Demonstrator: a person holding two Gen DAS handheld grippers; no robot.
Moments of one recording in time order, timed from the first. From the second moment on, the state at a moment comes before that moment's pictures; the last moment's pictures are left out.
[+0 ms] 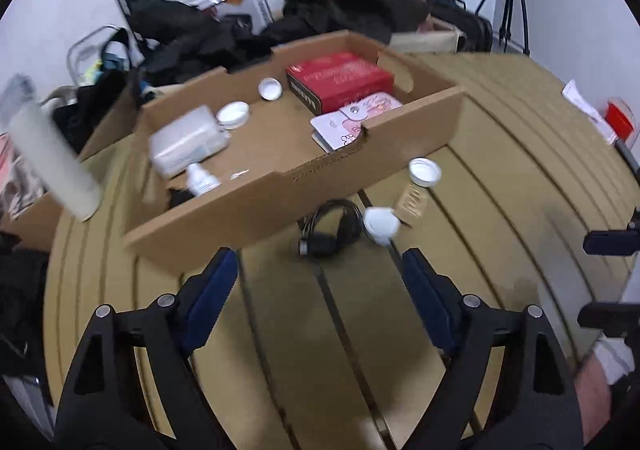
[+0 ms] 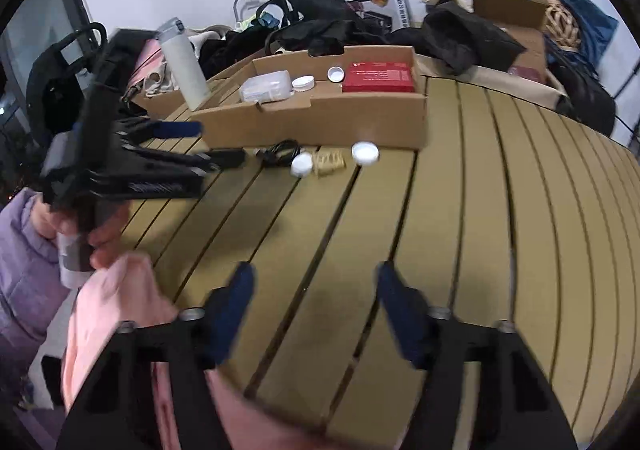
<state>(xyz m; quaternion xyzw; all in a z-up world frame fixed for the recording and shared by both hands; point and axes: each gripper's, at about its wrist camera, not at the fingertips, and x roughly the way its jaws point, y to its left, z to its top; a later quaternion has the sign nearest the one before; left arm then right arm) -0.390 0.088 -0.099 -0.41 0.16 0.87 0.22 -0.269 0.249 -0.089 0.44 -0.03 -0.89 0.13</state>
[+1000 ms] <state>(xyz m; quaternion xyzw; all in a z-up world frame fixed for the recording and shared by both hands) -0.372 0.038 -0.104 -0.45 0.07 0.87 0.17 -0.395 0.223 -0.147 0.45 -0.01 -0.87 0.17</state>
